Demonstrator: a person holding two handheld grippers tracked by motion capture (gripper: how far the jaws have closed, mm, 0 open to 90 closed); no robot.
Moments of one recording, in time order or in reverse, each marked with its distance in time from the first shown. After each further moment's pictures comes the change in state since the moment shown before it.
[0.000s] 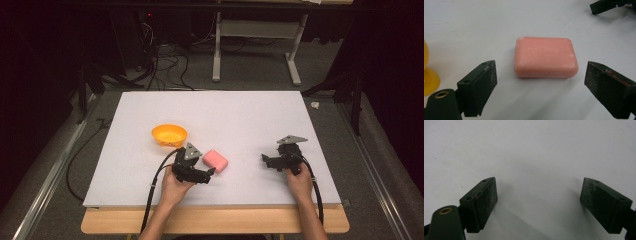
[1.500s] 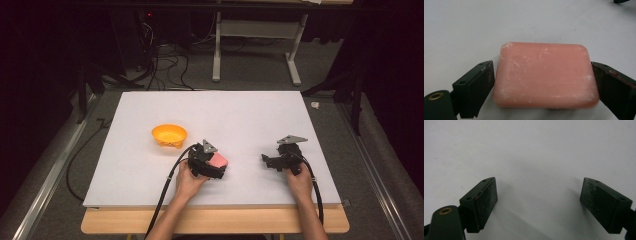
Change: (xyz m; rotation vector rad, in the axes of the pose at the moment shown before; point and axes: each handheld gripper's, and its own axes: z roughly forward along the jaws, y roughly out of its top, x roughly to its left) left arm -0.008 0.010 0.054 0.101 0.023 -0.004; right arm 0.000 0.000 0.000 -0.001 0.000 0.001
